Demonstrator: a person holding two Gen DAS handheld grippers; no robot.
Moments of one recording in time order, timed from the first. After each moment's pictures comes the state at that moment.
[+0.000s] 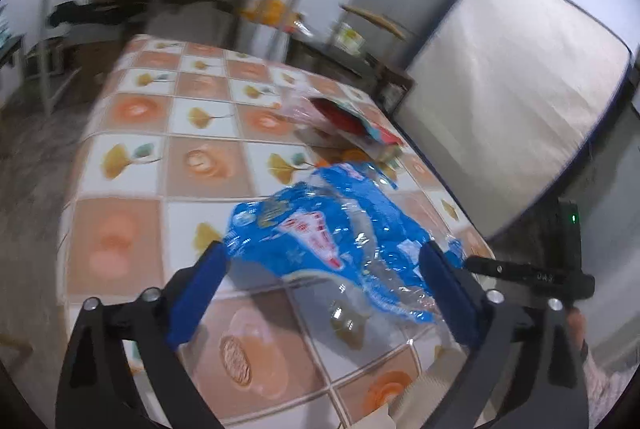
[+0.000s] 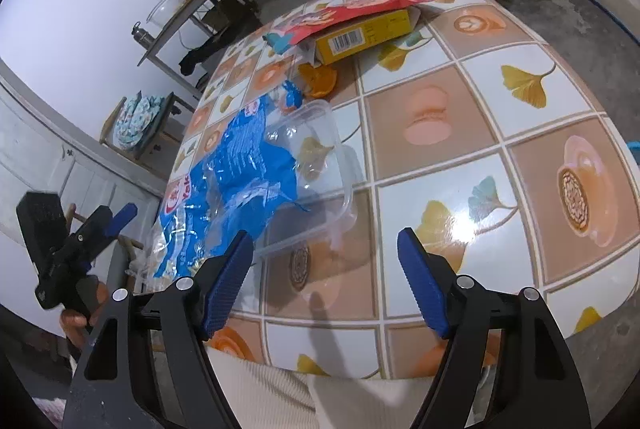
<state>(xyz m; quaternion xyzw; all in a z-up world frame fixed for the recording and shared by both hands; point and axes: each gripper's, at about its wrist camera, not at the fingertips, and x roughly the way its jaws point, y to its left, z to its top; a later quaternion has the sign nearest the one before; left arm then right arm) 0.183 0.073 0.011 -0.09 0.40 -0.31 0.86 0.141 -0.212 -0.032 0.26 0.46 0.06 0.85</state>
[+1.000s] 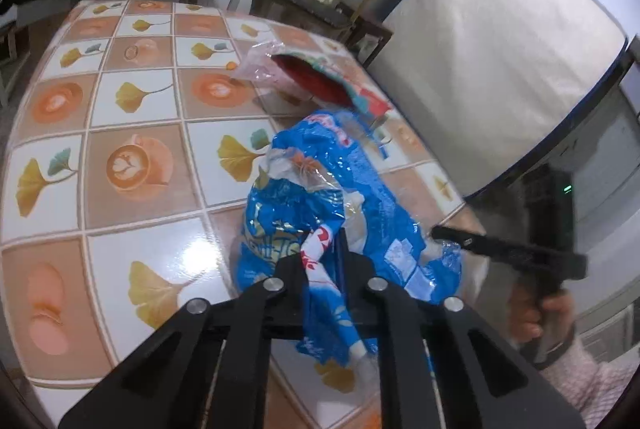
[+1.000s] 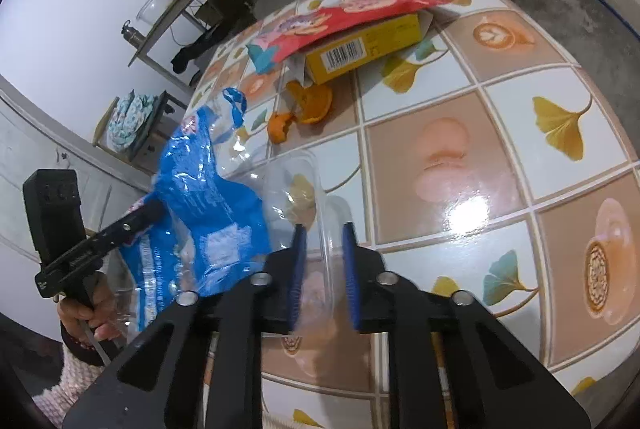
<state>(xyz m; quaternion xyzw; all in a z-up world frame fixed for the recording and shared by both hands) 0.245 0.031 -0.014 -0.09 0.46 -0.37 0.80 0.189 -0.221 -0.040 0.25 0.48 0.07 0.84</state>
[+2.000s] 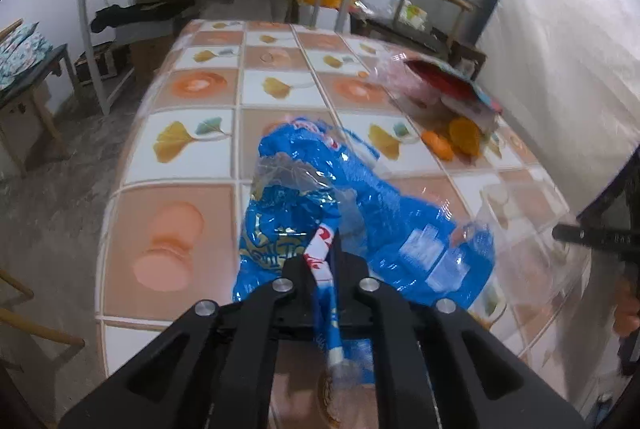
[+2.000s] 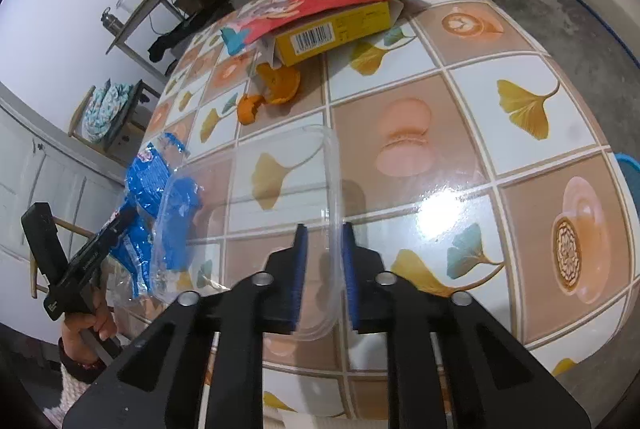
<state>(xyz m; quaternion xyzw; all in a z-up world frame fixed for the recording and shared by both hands) 0.211 0.082 -0.044 -0.01 0.43 -0.19 0.89 0.175 -0.222 -0.045 0.22 0.50 0.03 0.84</state>
